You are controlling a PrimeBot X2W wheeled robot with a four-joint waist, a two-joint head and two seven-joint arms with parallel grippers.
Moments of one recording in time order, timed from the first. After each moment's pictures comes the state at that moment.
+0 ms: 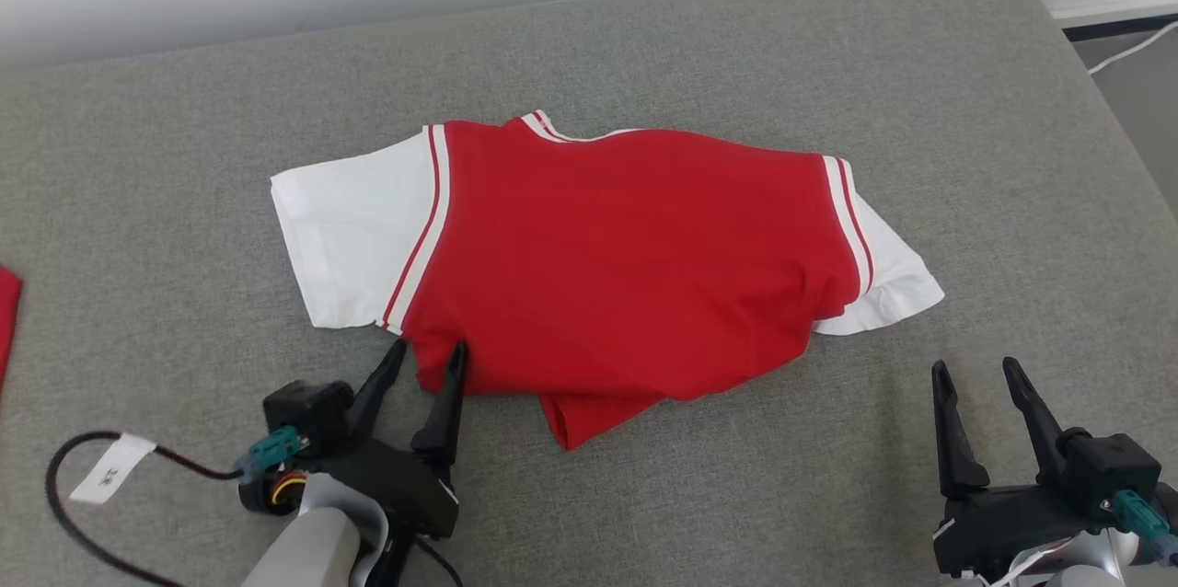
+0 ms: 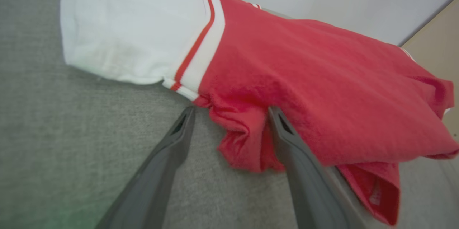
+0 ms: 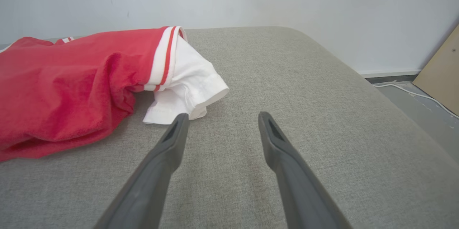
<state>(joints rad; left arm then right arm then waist) -0.57 0.07 -0.41 0.71 -0.53 -0.12 -0.27 -0.16 -0.23 0.12 0.26 0.17 0.13 -0.26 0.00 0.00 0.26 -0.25</state>
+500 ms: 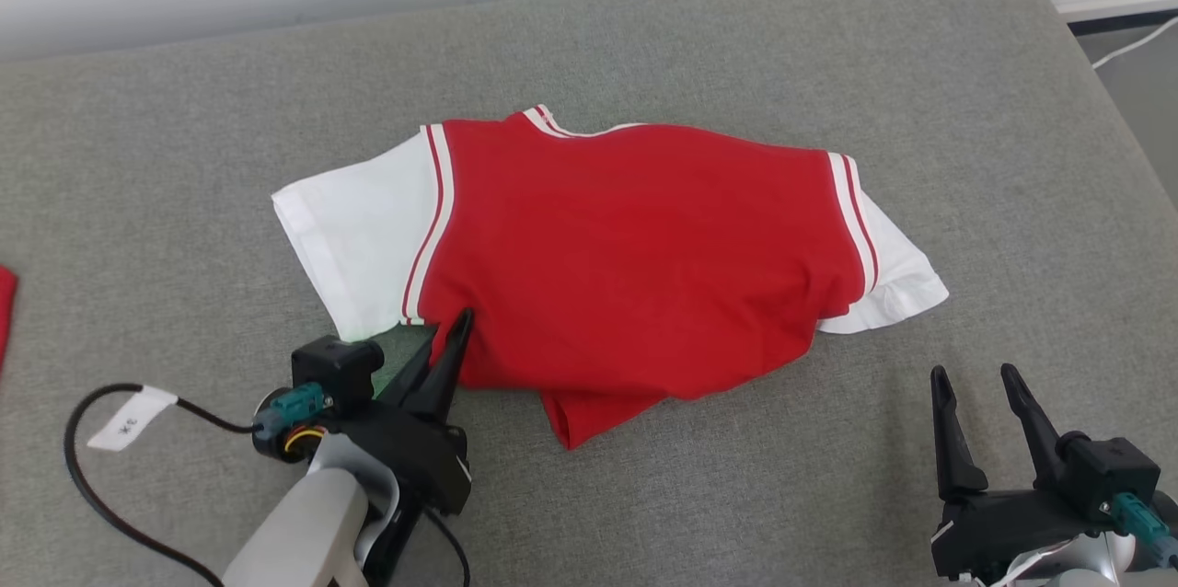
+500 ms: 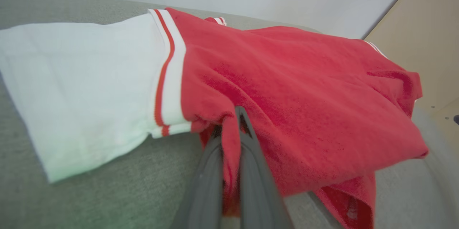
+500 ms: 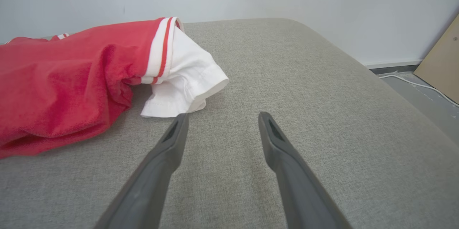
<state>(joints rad) -0.65 0.11 -0.52 0.66 -0.53 -0.13 -0.26 -0.16 -0.22 0.12 0.27 0.18 0.13 -0.26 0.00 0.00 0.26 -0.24</state>
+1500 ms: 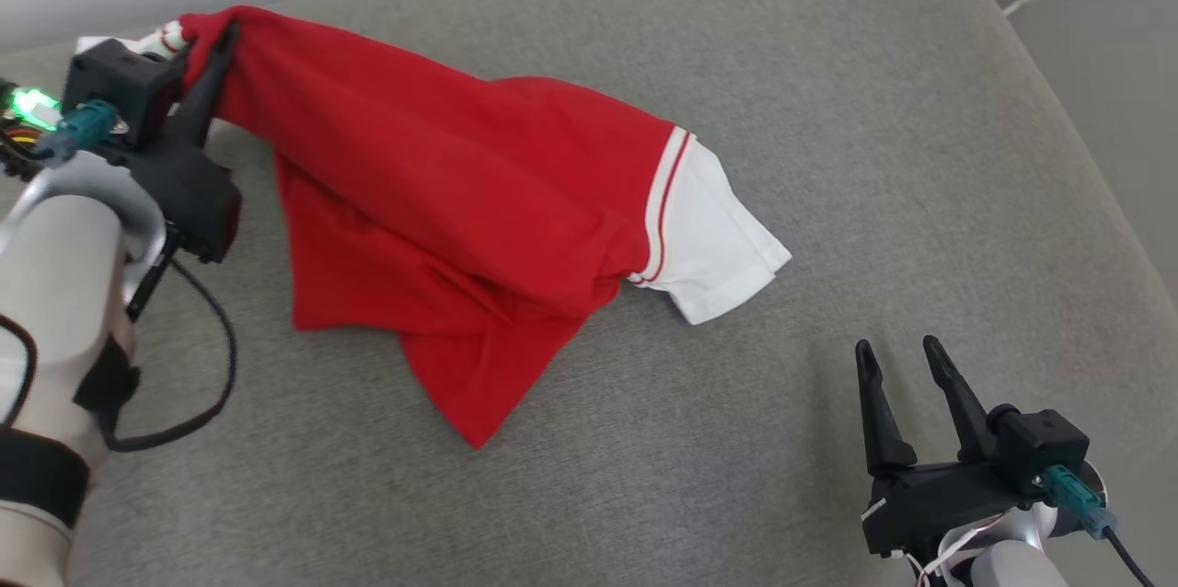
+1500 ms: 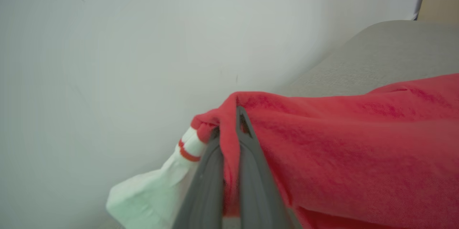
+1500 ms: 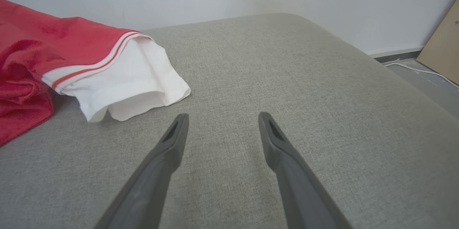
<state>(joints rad) -1.13 0.34 -0.48 0.84 -0.13 -0.13 -0.26 -0.21 -0.15 0.20 0.28 0.21 0.13 -0.26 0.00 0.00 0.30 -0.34</state>
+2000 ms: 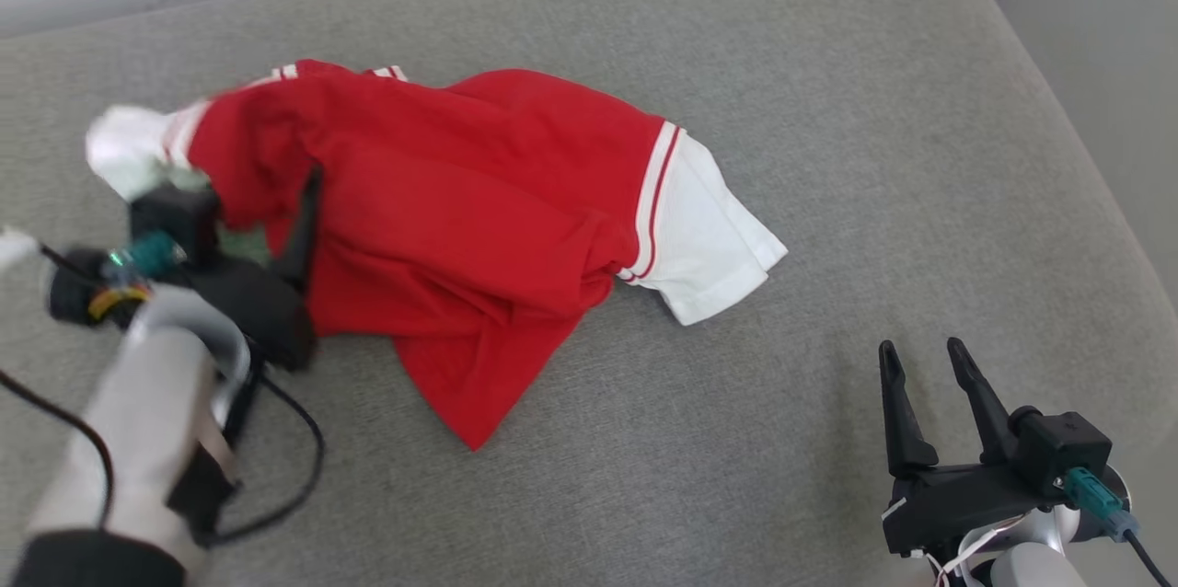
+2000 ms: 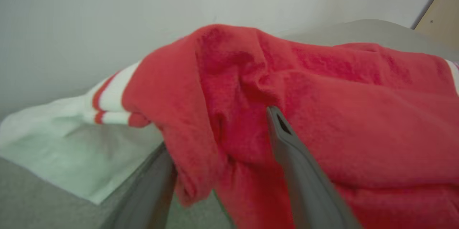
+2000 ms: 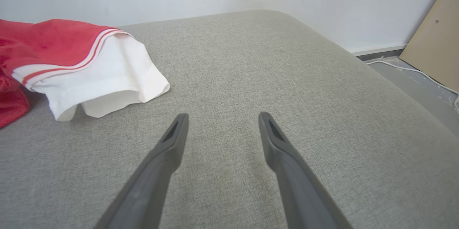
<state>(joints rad) -0.97 0.25 -0.40 0.89 -0.28 -0.09 -0.26 -0.21 -0.16 0.17 0.28 0.20 0.13 -0.26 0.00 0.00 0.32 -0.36</state>
